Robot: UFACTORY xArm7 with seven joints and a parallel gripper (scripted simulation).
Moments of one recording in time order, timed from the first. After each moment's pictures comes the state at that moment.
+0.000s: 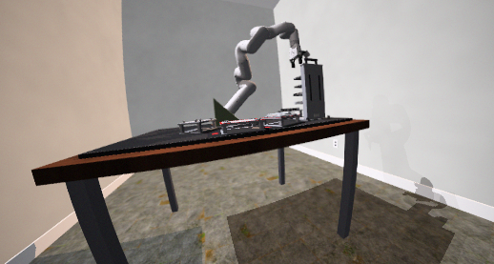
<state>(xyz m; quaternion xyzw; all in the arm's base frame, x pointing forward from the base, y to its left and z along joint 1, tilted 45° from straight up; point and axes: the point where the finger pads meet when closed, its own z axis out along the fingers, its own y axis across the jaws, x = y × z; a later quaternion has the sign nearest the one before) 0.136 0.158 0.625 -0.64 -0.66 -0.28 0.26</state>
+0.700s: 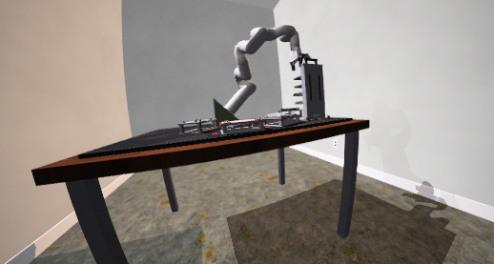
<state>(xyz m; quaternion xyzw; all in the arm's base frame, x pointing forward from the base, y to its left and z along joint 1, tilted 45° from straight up) 0.136 0.174 0.608 -0.64 -0.66 -0.28 0.26</state>
